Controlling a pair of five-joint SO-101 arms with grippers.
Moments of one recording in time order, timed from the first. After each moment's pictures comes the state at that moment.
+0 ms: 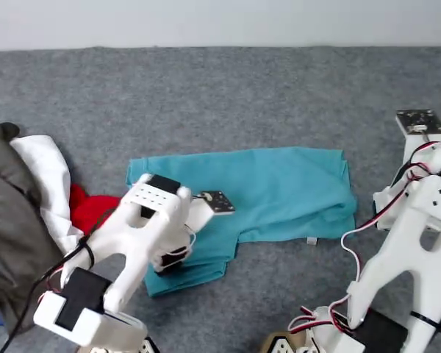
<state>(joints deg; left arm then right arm) 16.9 0.2 37.8 87.8 -27.7 27.8 -17.2 6.5 100.5 31.0</state>
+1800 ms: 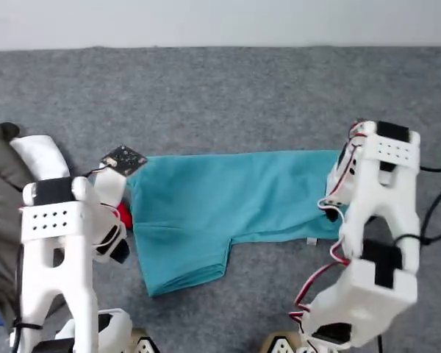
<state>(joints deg) -12.4 -27.6 36.8 97.2 -30.5 12.0 14.0 0.4 93.0 0.3</state>
